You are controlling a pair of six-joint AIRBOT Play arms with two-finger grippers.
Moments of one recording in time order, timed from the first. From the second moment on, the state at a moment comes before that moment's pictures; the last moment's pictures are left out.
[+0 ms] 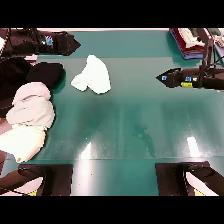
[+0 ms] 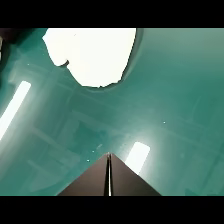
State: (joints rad) left arm -0.31 -1.16 1.57 1.12 -0.91 -1.51; right arm 0.12 -0.91 1.12 -0.94 1.03 1.31
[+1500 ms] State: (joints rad) left arm -0.31 -1.77 1.57 1.08 -0.80 -1.45; right arm 0.10 -0.95 1.33 -0.91 0.85 1.32
